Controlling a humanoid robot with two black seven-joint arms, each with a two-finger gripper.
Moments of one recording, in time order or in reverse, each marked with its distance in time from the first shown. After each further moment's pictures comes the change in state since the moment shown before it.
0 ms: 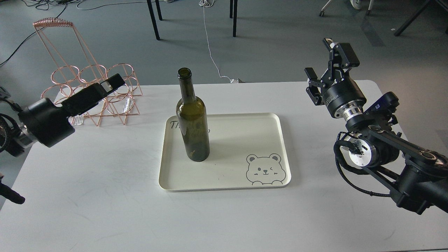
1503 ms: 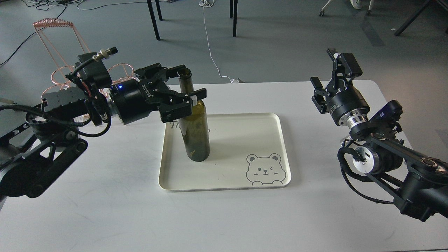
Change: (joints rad) left arm -0.483 -0.273 0.383 0.135 0.637 0.109 0.000; right arm -0.044 -0.011 0.000 -0.023 -0.028 -0.002 0.000
